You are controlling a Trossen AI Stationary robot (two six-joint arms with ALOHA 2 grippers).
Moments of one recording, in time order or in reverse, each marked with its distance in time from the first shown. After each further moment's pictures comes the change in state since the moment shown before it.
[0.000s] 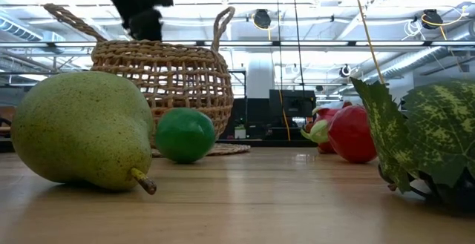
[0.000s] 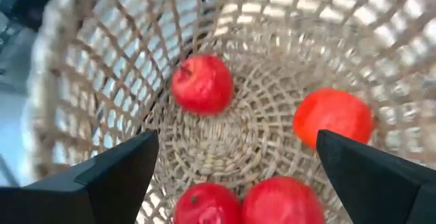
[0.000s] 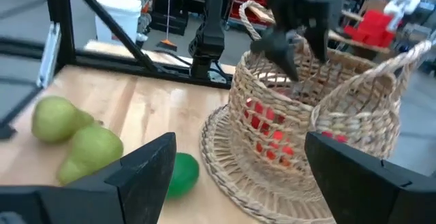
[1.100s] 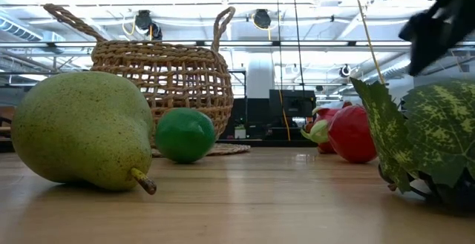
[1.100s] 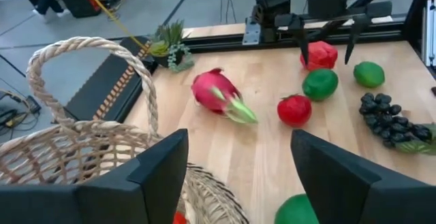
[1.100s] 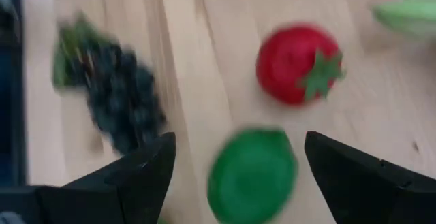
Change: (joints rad) left arm -0.546 -0.193 -0.067 0.363 -0.038 -0.026; right arm 0.114 0.079 0.062 -0.812 -0.409 0.840
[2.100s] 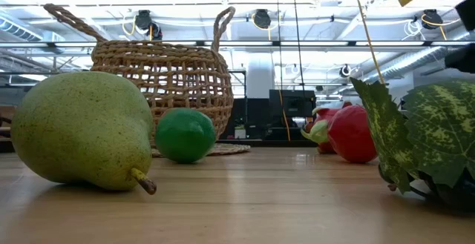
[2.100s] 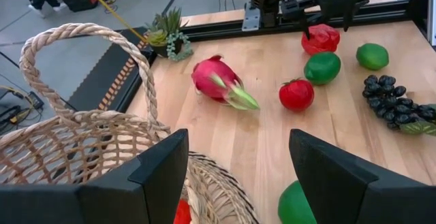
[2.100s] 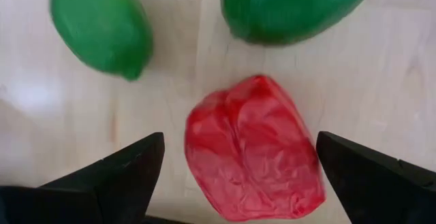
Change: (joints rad) left arm 0.000 0.001 0.000 -0.050 0.003 0.008; right arm 0.096 -0.002 -0.090 -0.259 -0.326 -0.196
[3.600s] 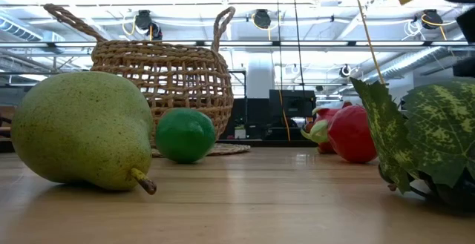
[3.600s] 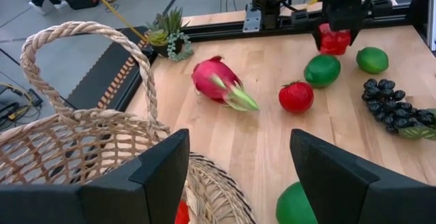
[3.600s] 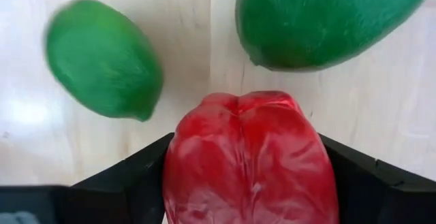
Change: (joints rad) left arm 0.000 0.000 0.000 0.004 0.000 -0.019; right arm 0.032 0.134 0.032 0.084 0.023 0.140
